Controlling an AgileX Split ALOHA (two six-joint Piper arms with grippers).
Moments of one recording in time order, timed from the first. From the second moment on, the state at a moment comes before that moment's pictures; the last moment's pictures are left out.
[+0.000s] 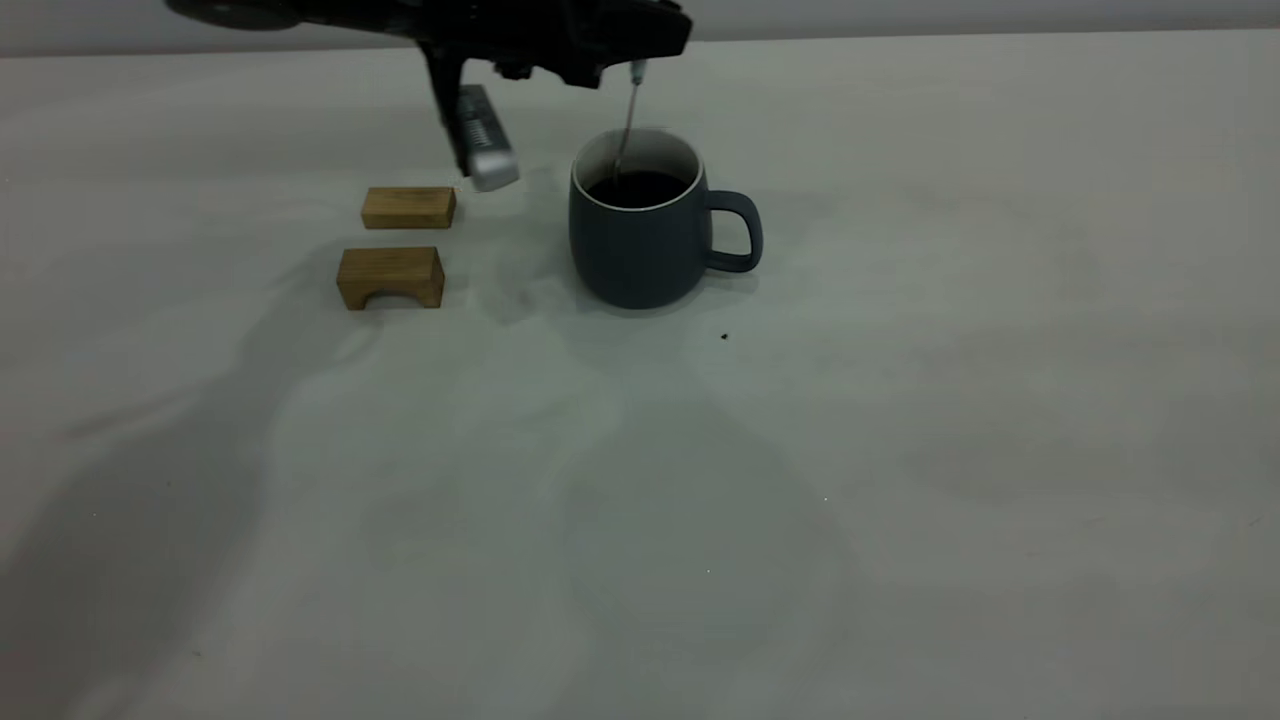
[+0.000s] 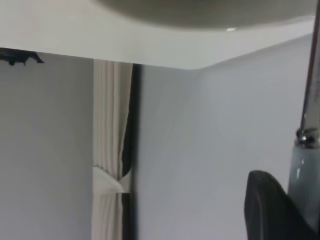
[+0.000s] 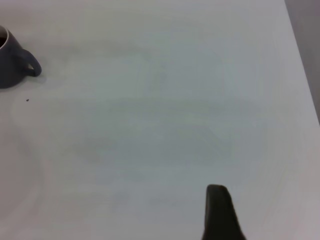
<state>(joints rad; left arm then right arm) -0.25 2.52 -1.63 -1.73 0.74 -0.85 0.03 0.02 -0.47 -0.05 1.13 -0.01</state>
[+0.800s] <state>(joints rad) -0.22 2.58 -1.65 -1.70 0.84 -0.84 0.03 0.02 -0.47 -0.05 1.13 -0.01</state>
